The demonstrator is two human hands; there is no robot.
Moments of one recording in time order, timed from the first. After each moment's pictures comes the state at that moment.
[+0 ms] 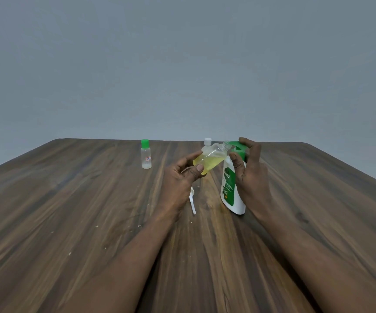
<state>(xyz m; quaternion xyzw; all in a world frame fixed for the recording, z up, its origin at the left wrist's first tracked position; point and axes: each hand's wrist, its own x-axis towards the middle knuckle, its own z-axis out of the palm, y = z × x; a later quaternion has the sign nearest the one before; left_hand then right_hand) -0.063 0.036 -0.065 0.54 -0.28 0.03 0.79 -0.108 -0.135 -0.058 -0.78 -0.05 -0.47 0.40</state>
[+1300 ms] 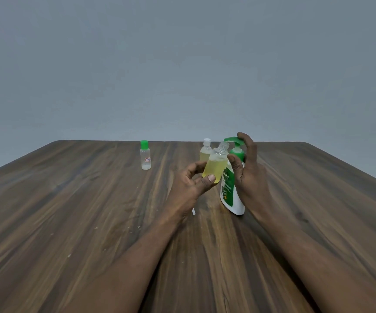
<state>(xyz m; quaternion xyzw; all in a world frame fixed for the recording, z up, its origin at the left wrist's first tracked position) -0.070 0.025 -0.074 0.57 -0.29 -0.07 0.77 -0.112 -0.133 -0.057 -0.79 -0.06 -0.44 0.43</state>
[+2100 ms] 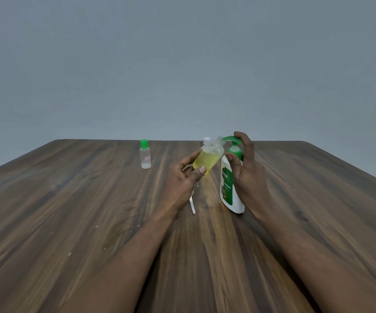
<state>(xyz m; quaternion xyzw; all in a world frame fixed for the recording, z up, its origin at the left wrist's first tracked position) -0.066 0.035 -0.062 0.61 -0.27 0.01 0.75 -0.116 -0.126 -0.051 -0.80 -0.05 -0.44 0.41</state>
